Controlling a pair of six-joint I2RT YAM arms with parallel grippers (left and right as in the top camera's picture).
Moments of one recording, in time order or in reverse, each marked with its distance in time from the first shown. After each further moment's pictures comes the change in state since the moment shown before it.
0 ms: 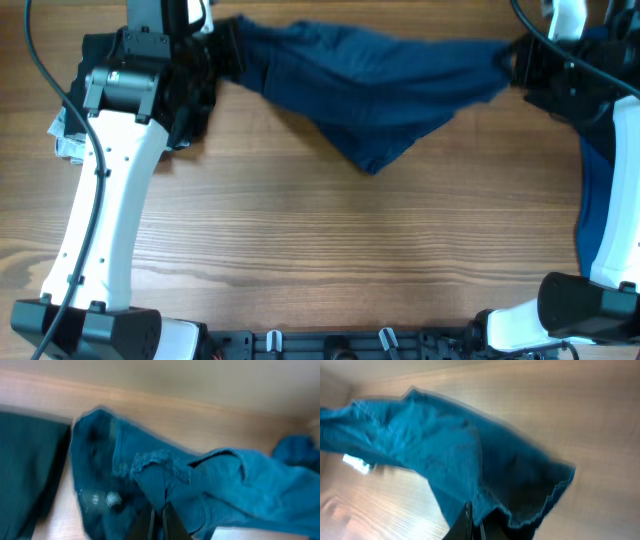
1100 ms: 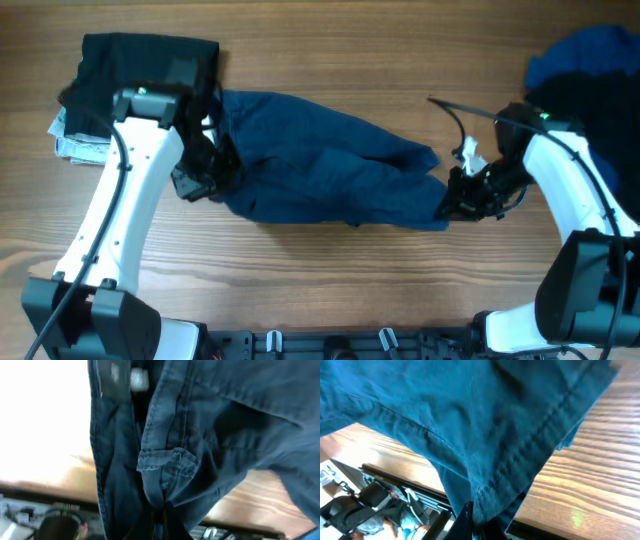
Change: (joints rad) left arm 0.000 -0.005 -0.270 -0.638 -0.009 -0.266; right arm 0.084 -0.023 -0.869 0.036 0.047 0.084
